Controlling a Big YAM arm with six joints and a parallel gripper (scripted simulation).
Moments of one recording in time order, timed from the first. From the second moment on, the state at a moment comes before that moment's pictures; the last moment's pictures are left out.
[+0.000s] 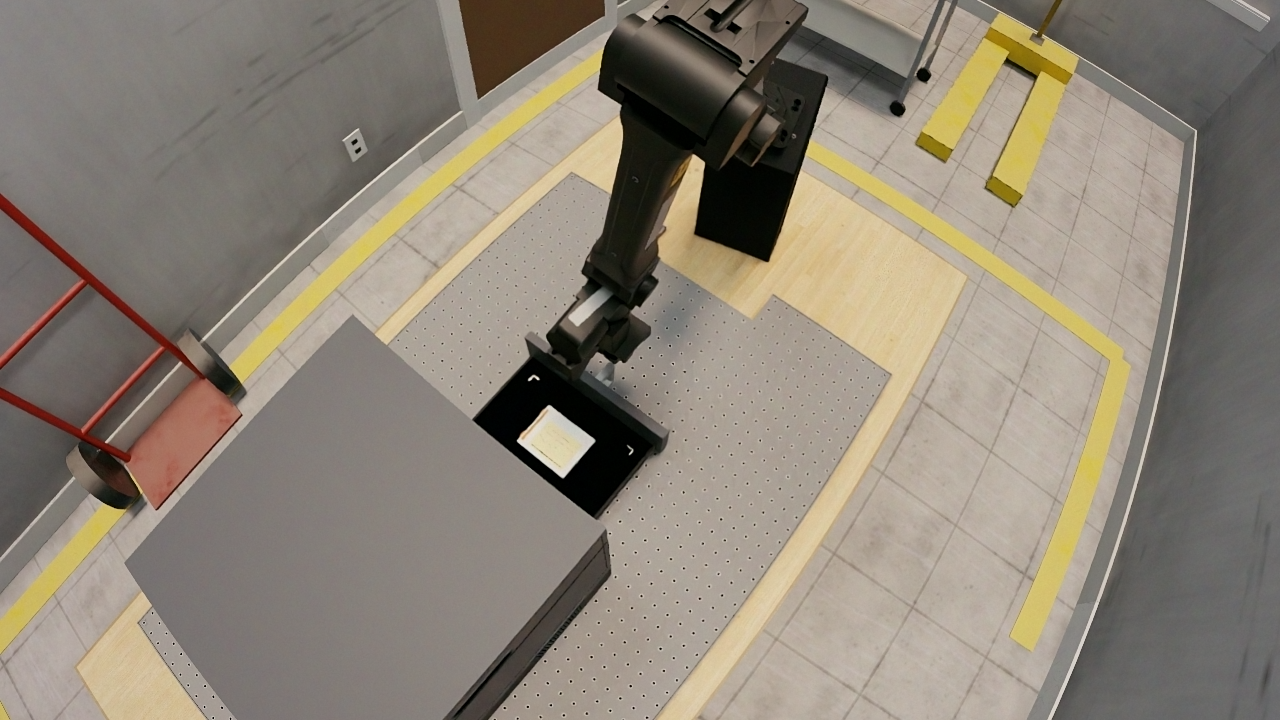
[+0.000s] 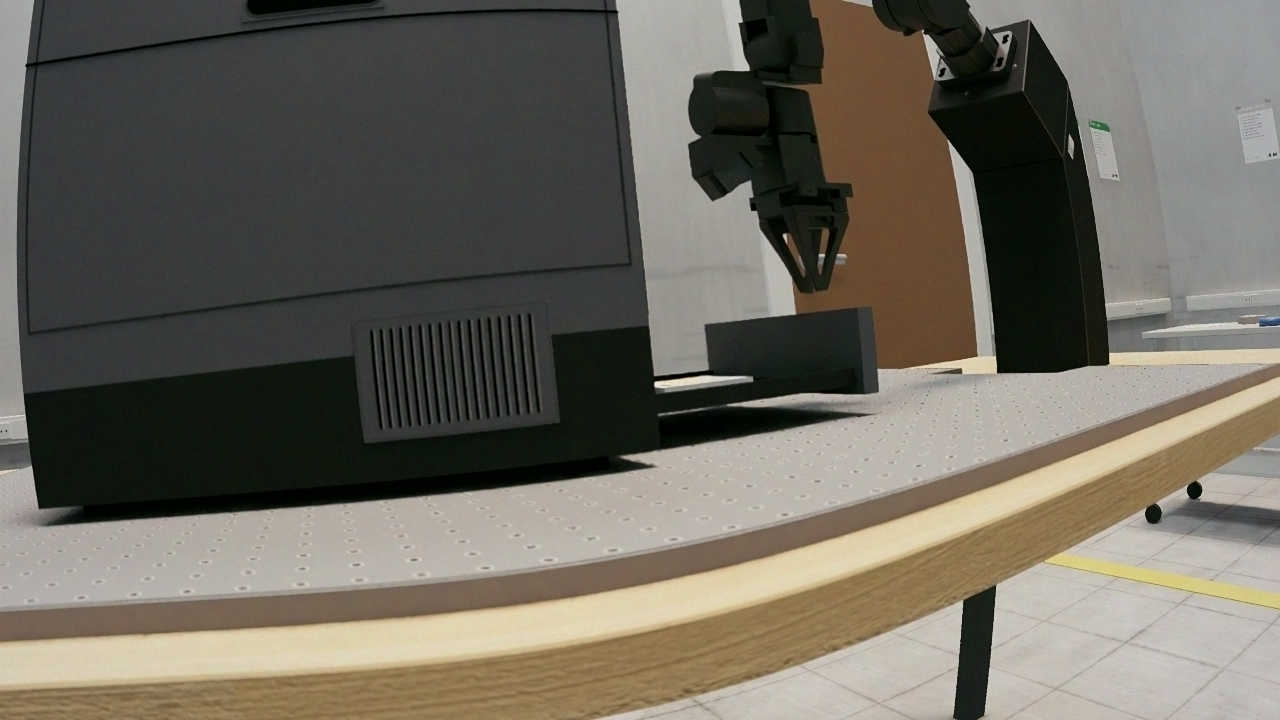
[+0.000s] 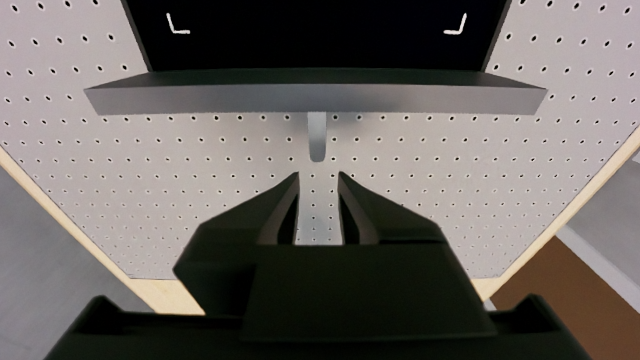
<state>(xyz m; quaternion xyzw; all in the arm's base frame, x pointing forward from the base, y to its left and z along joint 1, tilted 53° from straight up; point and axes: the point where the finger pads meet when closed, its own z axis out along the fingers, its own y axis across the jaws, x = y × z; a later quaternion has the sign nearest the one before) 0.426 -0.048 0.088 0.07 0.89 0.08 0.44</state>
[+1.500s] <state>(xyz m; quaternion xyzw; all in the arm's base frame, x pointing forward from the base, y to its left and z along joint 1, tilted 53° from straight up) 0.468 -0.044 0.058 0.07 0.89 0.08 0.44</state>
